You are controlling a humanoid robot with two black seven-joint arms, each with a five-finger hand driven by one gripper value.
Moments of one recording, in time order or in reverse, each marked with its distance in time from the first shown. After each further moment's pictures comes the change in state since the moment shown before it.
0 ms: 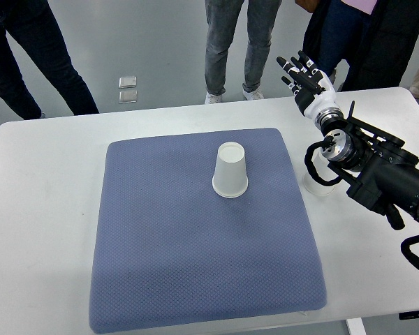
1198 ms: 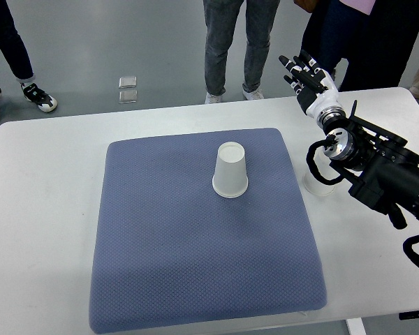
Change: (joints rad) left arm 0.000 0.000 -0.004 -0.005 0.000 0.000 0.000; right arm 0.000 -0.015 0.004 0.012 0.003 -0.006 0.000
